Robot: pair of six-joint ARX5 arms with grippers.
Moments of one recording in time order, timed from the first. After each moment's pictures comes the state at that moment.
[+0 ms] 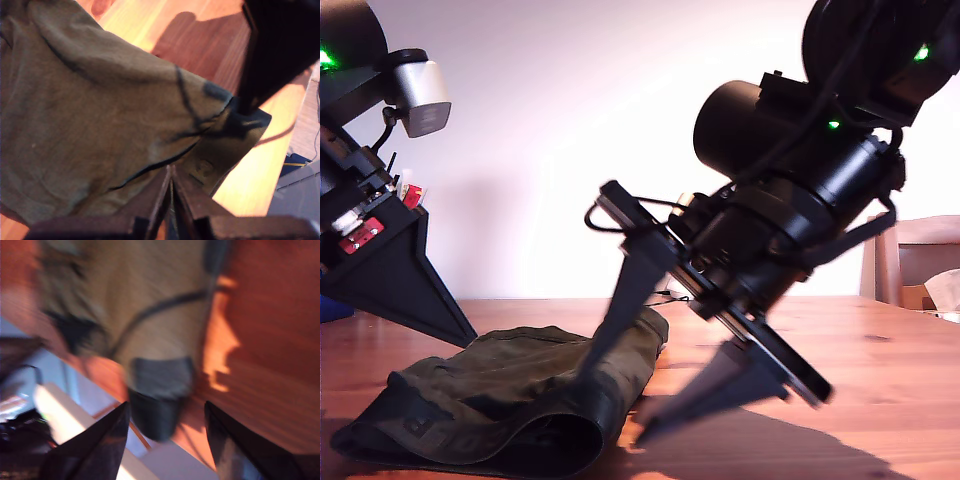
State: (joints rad) left arm -0.51 1.25 0.56 -0.24 0.38 0.40; right arm 0.69 1.72 0.81 -0.09 -0.62 0.77
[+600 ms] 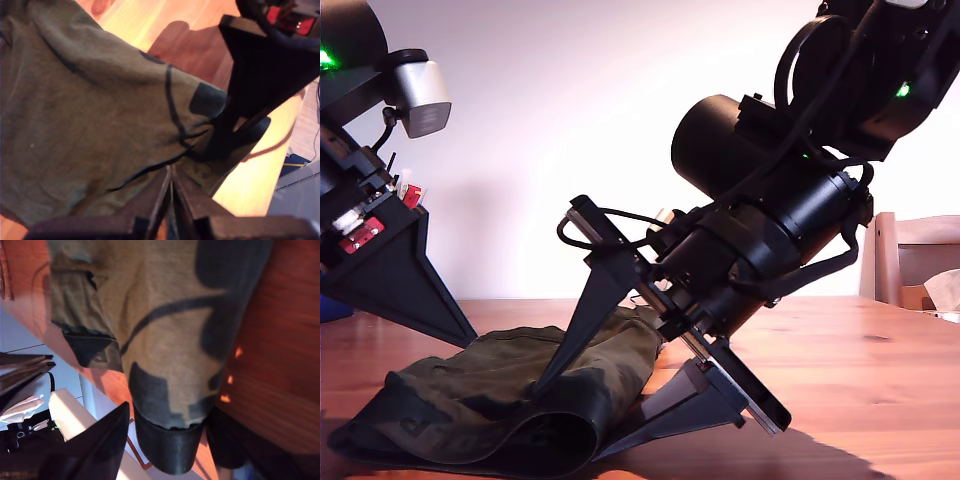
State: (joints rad) left arm -0.51 1.25 0.56 -0.24 0.38 0.39; right arm 0.72 1.80 0.81 0.03 -0.63 0.84
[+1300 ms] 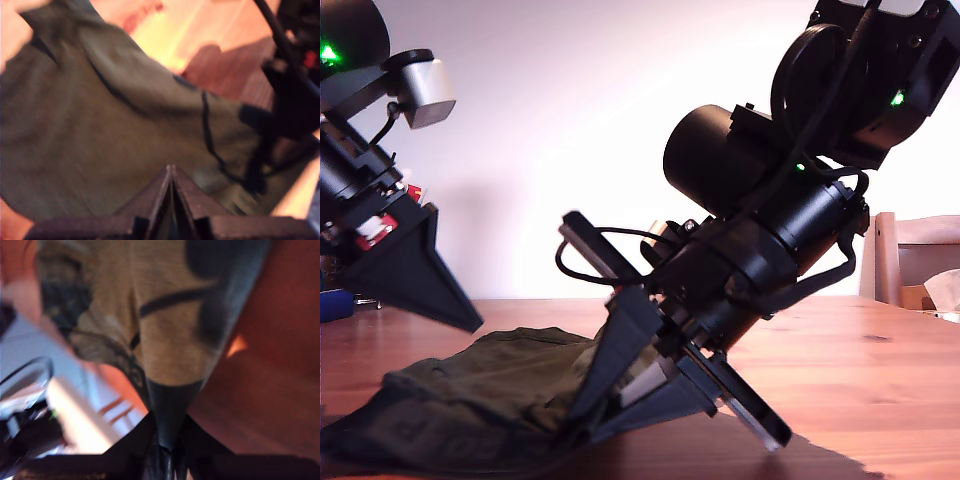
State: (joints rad) left arm -0.51 1.25 0.56 -0.15 0.32 0.39; right arm 0.74 1.82 0.81 0.02 -0.70 0.84
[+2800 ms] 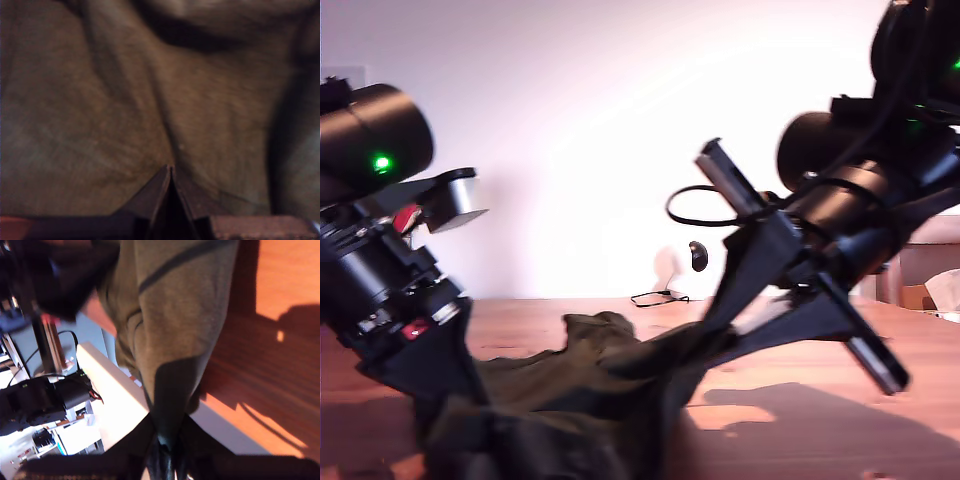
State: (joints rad) left arm -0.53 1.54 0.59 -0.09 0.34 0.15; right arm 0.46 1.68 0.81 -0.41 -0.92 0.52
